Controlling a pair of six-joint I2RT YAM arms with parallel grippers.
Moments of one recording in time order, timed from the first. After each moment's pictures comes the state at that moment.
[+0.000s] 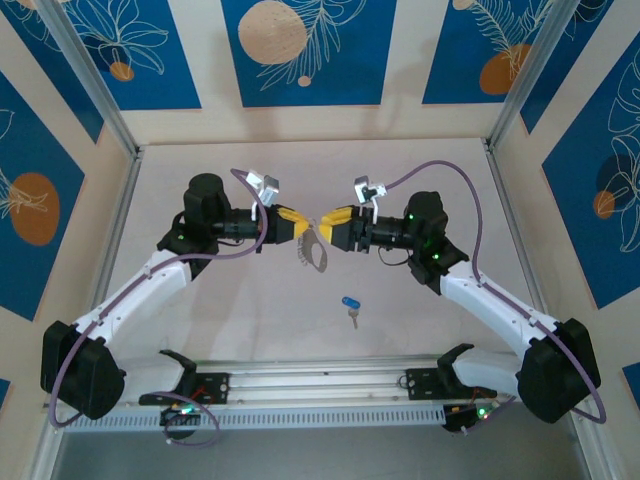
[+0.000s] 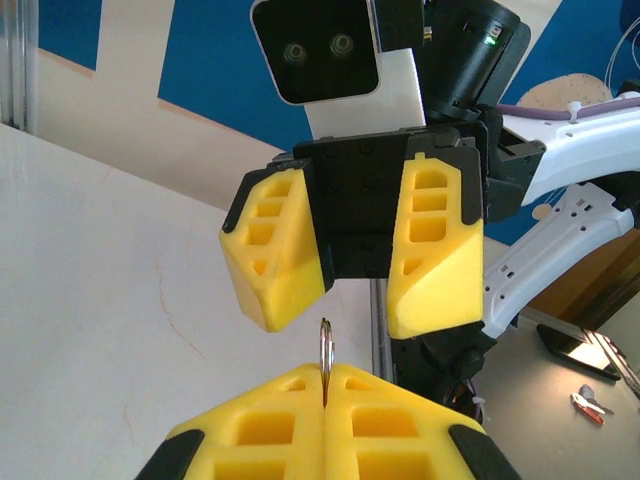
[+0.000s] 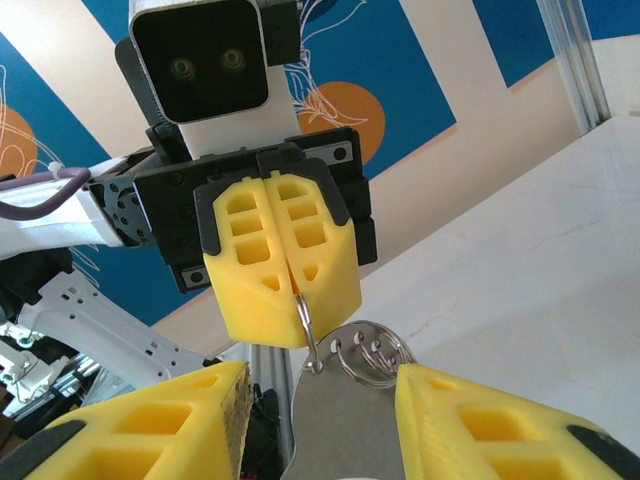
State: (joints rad) left arm -0.46 1.22 0.96 0.09 1.05 -0.21; right arm 0.53 1.16 0.78 0.38 -0.87 0.55
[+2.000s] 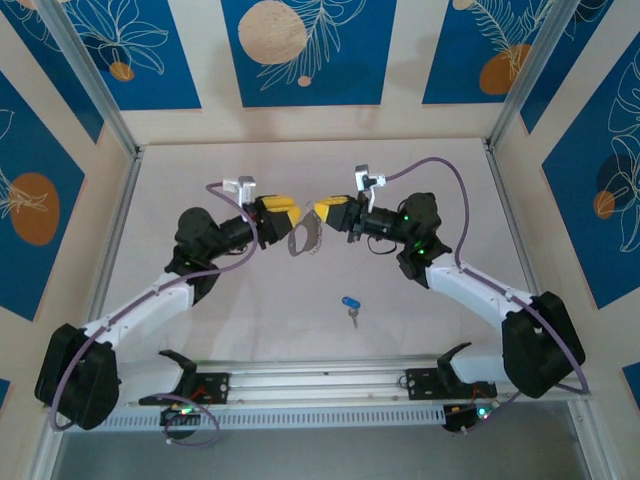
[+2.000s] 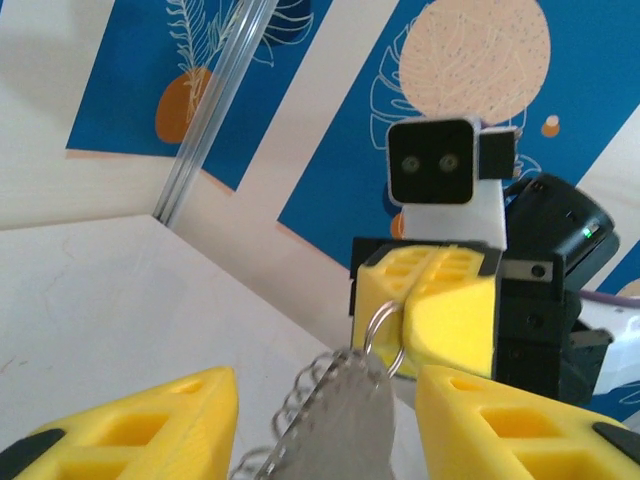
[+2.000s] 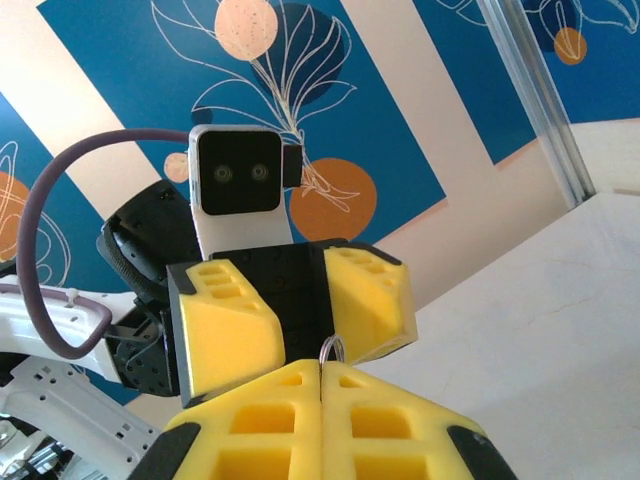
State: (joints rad) left arm -0.48 1.17 0.68 0.69 0.66 -0.63; right arm 0.53 1.30 0.77 0.74 -0.78 0.70
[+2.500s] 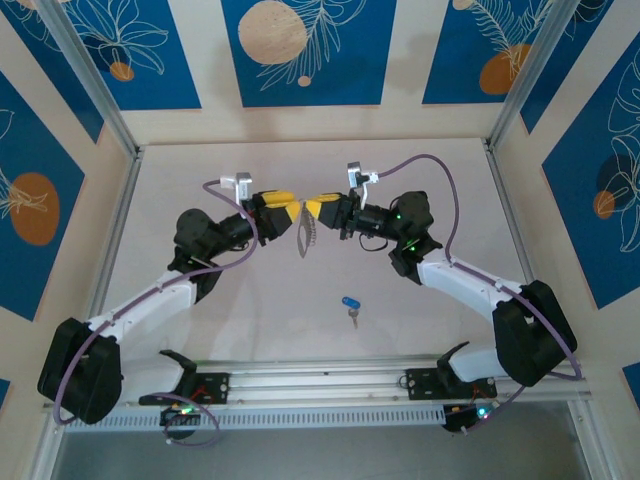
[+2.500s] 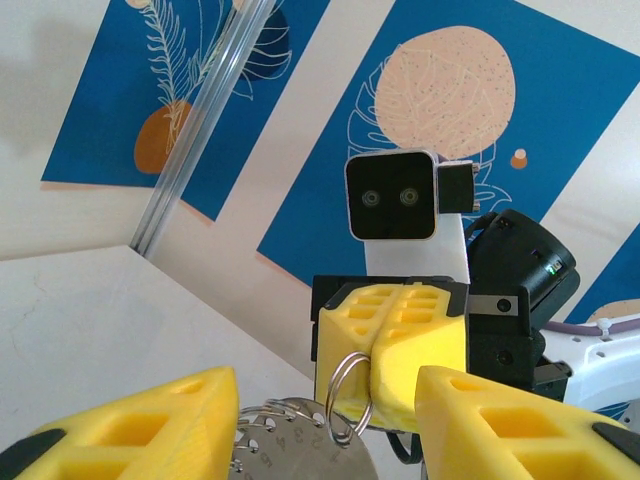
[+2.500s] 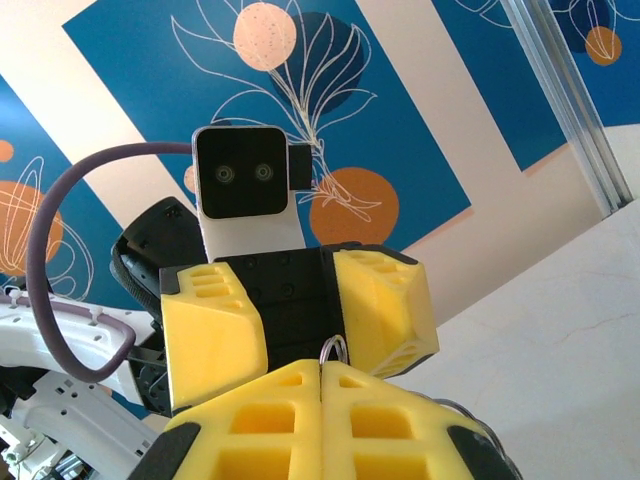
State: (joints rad) left arm -0.48 1.20 0.68 0.80 0.66 -0.68; right arm 0.56 1.36 0.80 0.82 -0.77 0.75
